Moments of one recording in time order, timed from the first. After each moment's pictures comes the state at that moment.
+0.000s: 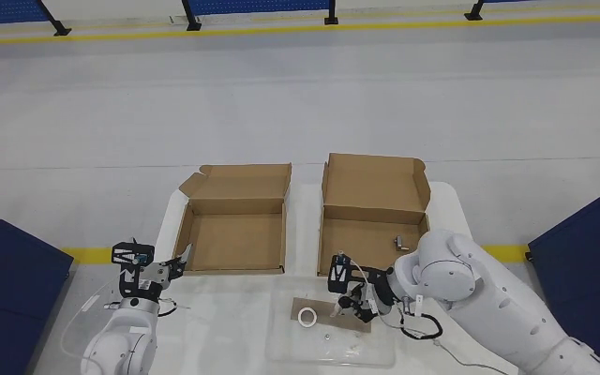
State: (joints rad) left arm 1.73 -1.15 -1.60 -1.80 1.33 0.00 0.00; right arm -1.02 -0.85 0.90 -1.90 -0.32 -0.46 1.36
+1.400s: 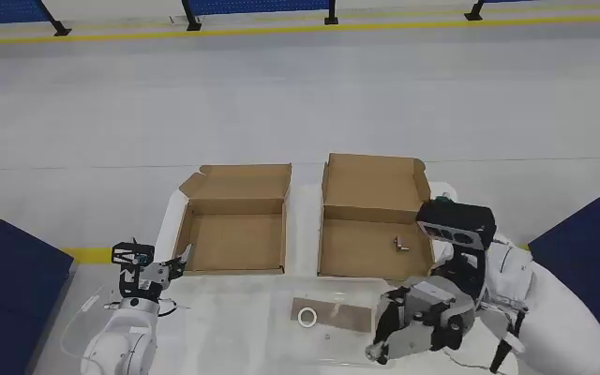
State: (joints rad) left arm 1.73 -1.15 -1.60 -1.80 1.33 0.00 0.00; right arm -1.11 -0.75 1.09 -2.14 1.05 -0.71 1.11
